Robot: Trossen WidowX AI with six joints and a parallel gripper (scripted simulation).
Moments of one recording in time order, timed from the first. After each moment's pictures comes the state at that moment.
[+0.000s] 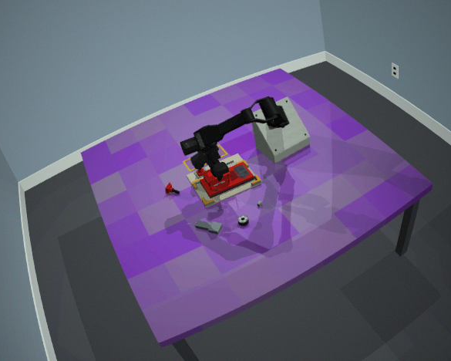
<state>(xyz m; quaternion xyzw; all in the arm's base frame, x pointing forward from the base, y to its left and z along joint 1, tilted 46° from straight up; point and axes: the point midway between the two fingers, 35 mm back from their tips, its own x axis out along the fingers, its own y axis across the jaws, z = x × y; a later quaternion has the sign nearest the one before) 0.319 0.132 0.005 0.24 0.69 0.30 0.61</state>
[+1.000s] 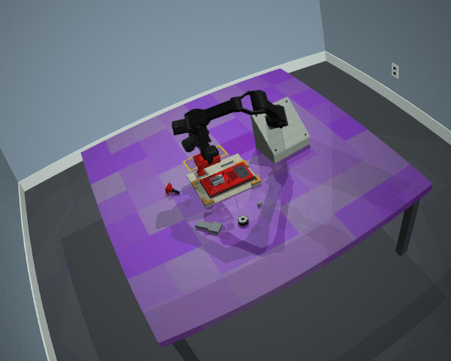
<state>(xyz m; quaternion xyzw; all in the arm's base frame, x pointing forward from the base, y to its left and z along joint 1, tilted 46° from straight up) 0.334 0.057 -0.004 0.24 0.69 0.29 0.62</state>
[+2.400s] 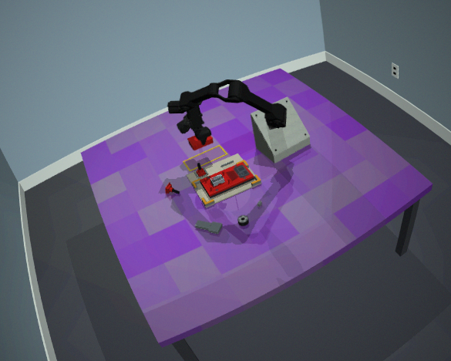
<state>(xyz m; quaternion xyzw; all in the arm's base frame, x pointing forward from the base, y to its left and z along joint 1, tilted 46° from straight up) 0.310 -0.046 -0.111 0.23 0.69 0.30 0.62</state>
